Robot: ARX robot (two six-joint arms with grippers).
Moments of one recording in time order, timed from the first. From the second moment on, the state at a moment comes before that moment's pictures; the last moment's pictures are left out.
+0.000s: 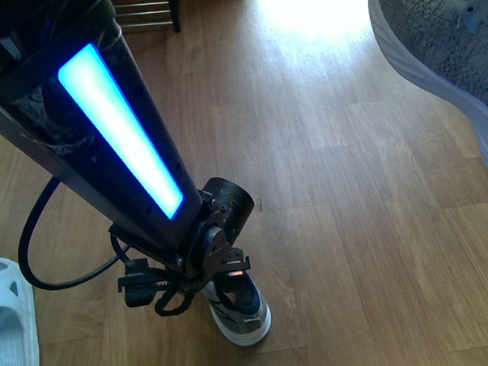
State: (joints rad) left arm -0.65 2.83 1.43 -0.08 -0.27 -0.65; right arm -0.52 1.09 0.38 0.09 -0.54 0.06
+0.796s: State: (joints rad) left arm -0.65 2.83 1.41 -0.05 -0.32 -0.64; right arm -0.52 1.09 0.38 0.09 -0.54 0.06
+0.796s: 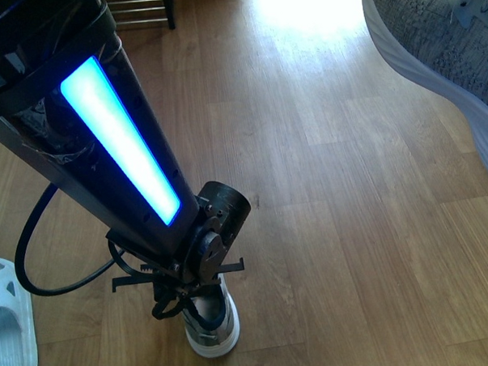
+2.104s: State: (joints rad) left arm -0.60 1.34 0.51 0.01 -0.64 -0.57; right arm -0.52 1.09 0.38 0.09 -0.54 0.06
